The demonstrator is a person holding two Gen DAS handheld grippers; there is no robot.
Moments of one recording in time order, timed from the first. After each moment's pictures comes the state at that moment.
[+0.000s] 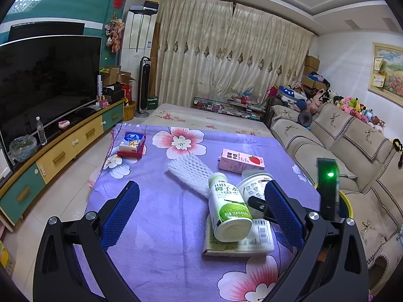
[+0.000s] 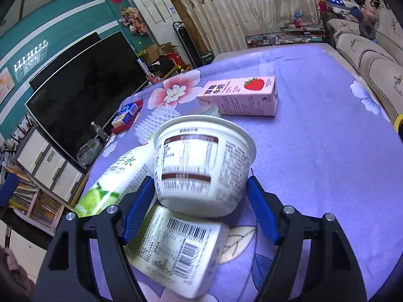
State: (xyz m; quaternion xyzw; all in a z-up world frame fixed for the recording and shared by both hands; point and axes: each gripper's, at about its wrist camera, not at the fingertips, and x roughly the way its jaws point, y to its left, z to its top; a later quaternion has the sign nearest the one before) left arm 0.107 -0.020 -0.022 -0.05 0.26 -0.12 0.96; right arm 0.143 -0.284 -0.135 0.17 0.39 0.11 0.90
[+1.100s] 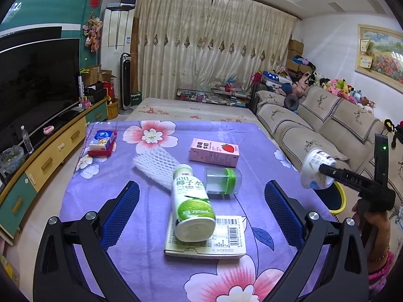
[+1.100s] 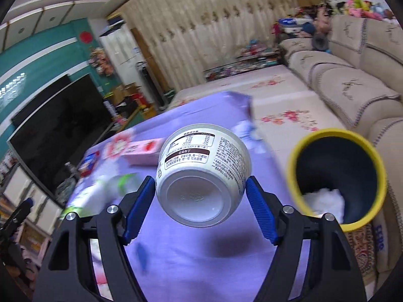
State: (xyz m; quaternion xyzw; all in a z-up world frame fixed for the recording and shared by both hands) left arm 0.115 -0.083 -0.030 -0.02 0.28 -0.17 0.94; right arm 0.061 -0.462 -0.080 0.19 0.31 -0.02 0.93
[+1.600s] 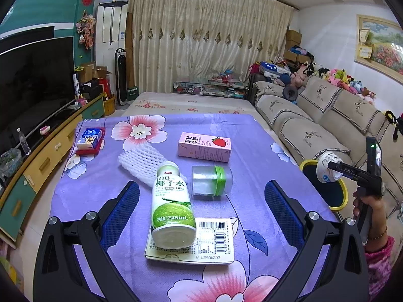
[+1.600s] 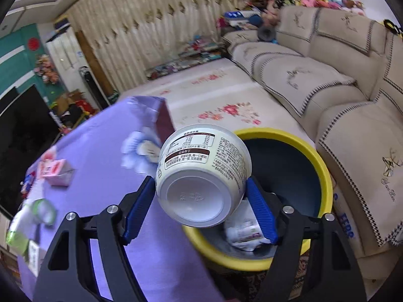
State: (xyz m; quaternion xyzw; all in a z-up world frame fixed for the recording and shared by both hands) left arm 0.132 -0.118 -0.038 0.00 0.30 -0.17 0.94; right arm 0.085 -0.591 -0.134 0.20 0.35 -0.17 0.90
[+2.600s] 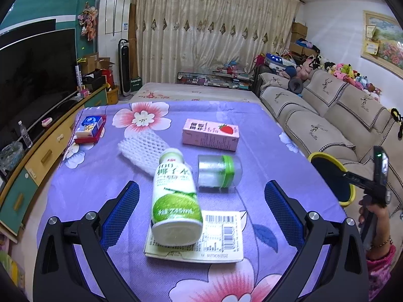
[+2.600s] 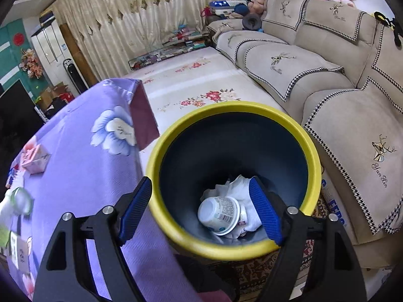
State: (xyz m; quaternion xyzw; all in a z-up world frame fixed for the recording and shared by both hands) left arm 0.143 -0.118 -0.062 0.01 0.33 -0.16 0.93; right arm 0.062 -0.590 -0.164 0.19 0.37 -0.19 0.89
